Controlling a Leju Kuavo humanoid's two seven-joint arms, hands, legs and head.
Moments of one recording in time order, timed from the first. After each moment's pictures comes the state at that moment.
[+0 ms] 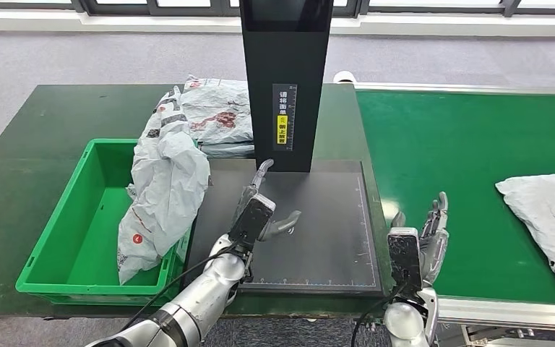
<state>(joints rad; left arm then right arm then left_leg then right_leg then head) -0.56 -0.35 -0.51 -0.54 -0.06 0.31 -0.55 -0.02 0.16 -0.05 -1.35 0.52 -0.51 -0.37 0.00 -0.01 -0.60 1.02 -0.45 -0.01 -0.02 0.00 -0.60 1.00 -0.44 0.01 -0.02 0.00</state>
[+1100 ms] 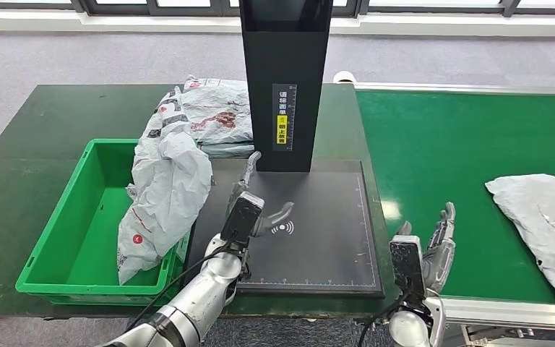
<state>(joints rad) -0.53 -0.35 -0.46 -0.61 -0.06 0.35 -0.60 0.02 0.15 -0.08 -1.34 0.57 -0.53 -0.37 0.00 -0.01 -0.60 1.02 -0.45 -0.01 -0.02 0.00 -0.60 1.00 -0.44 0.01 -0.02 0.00</state>
